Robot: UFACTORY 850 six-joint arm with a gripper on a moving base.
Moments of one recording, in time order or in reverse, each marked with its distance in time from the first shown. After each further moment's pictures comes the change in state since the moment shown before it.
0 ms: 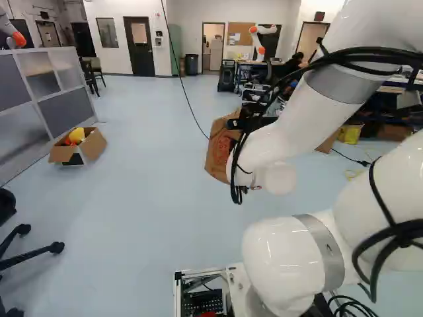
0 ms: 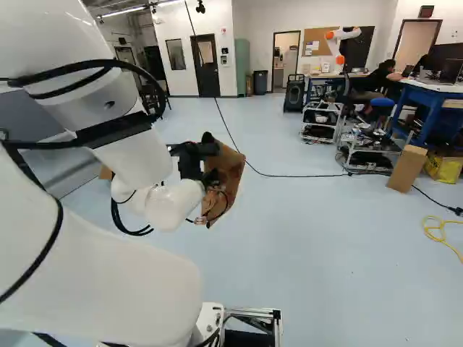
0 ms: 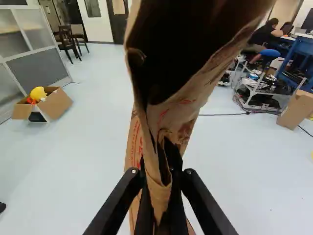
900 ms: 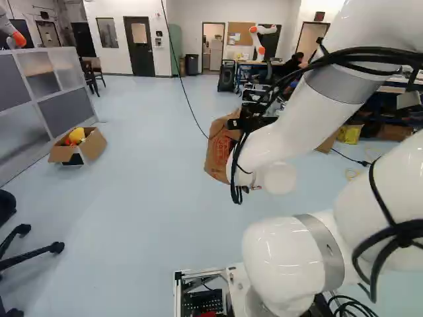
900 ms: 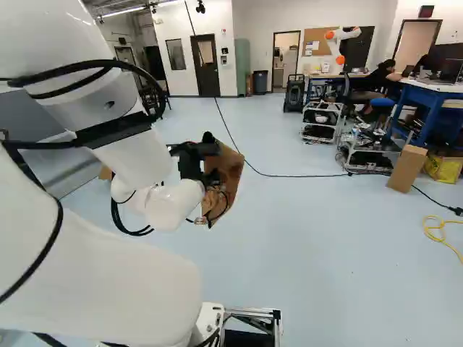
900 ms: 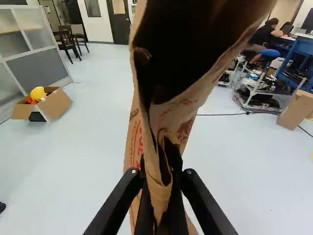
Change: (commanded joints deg) arm 0.0 0.0 0.0 0.0 0.0 0.0
